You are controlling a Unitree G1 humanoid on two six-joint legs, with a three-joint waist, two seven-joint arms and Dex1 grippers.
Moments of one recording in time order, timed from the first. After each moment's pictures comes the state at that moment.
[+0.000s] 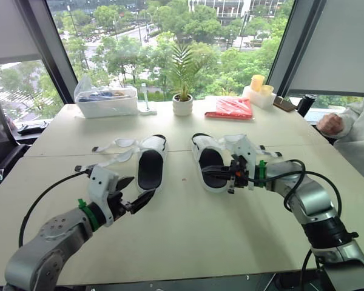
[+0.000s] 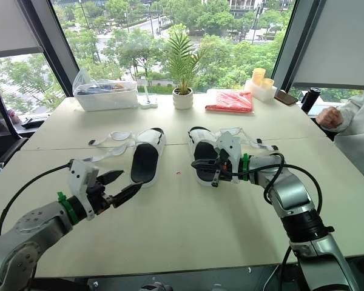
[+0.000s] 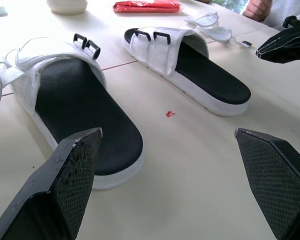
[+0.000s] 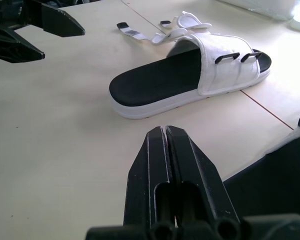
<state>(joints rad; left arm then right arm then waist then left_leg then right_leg) -0.04 0.53 0.22 -0.63 -0.70 0.77 -0.43 -0.60 -0.61 0.11 -0.05 0.34 0.50 1.01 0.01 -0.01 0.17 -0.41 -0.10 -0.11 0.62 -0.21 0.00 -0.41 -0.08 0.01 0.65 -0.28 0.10</state>
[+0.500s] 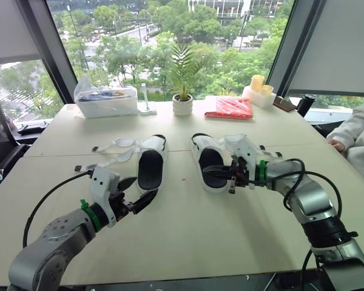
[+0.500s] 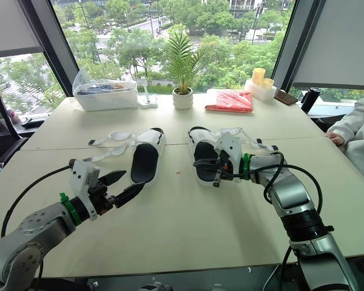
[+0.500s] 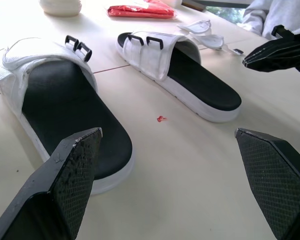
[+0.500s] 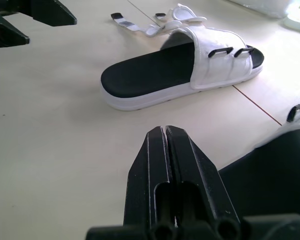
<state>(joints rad) -0.04 0.50 0.20 -0.63 -0.71 0.77 -0.43 -0.60 -0.61 0.11 -0.03 0.29 0.47 0.99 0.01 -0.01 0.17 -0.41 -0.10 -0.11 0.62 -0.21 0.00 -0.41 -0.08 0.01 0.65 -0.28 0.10</state>
